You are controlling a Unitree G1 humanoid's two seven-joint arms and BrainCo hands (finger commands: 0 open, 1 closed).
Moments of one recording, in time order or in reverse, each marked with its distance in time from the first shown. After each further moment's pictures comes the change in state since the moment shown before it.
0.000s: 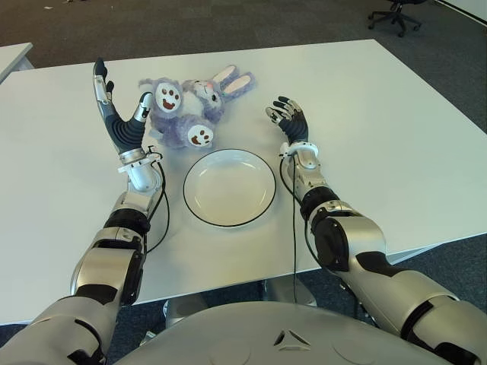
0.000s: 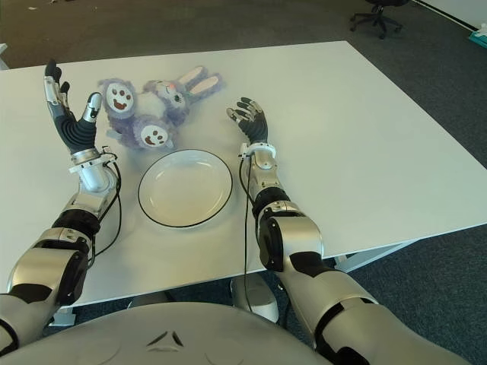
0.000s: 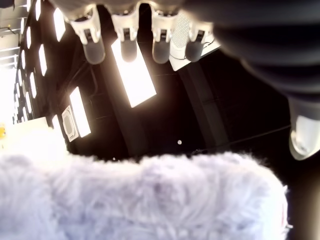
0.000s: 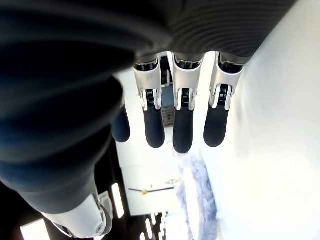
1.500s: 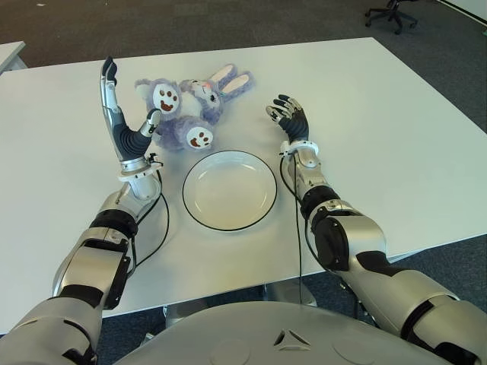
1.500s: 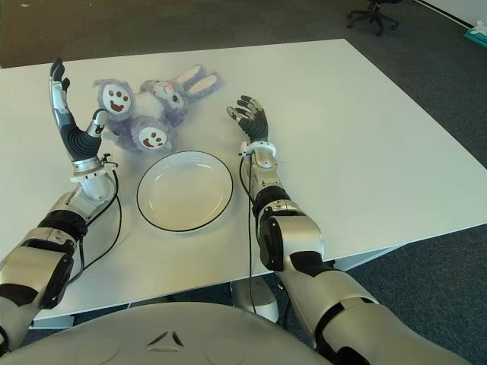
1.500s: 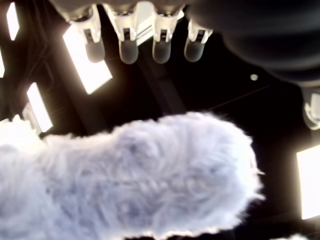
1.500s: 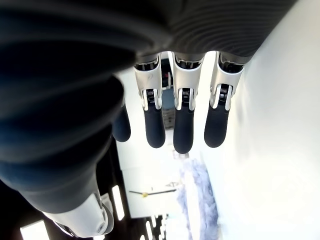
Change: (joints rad) left arm 0.012 0.113 -0.163 0.019 0.347 -0.097 0.381; right arm -0.005 0.000 0.001 -0.007 0.000 0.000 0.001
